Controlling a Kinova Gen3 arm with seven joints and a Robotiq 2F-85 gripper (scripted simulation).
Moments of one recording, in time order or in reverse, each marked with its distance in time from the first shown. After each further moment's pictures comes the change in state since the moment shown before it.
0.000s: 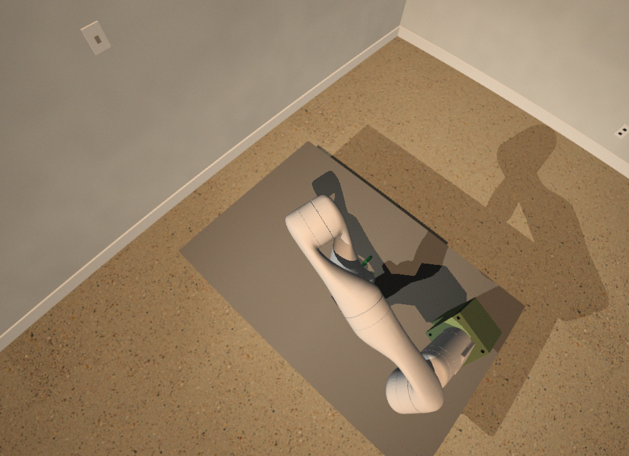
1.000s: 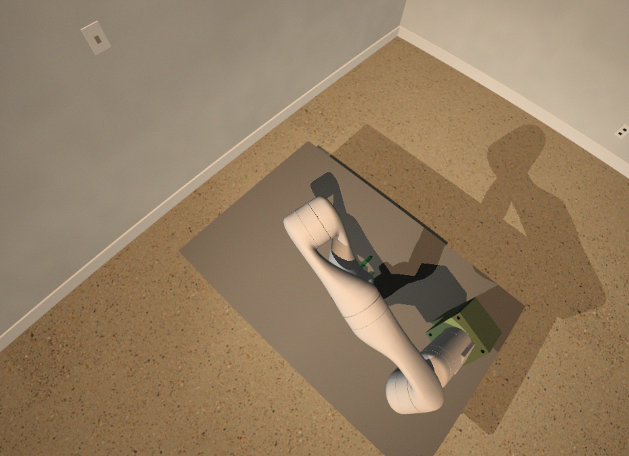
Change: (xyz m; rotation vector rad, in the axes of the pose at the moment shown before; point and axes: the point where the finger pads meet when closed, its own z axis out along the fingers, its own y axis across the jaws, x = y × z) arm 0.000 0.000 0.012 -0.001 0.000 0.000
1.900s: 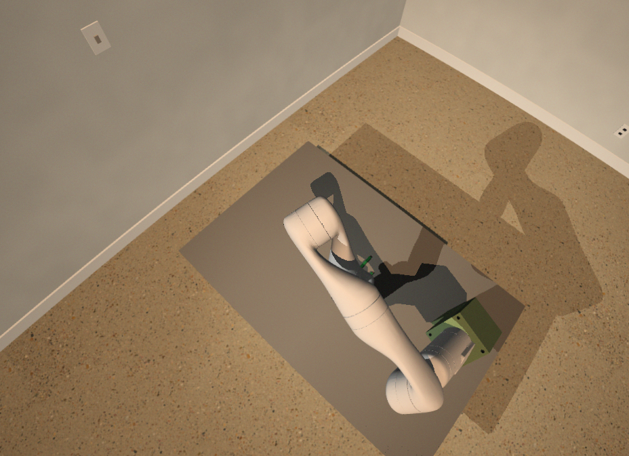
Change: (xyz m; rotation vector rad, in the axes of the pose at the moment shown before) arm 0.000 0.000 0.000 0.000 0.000 0.000
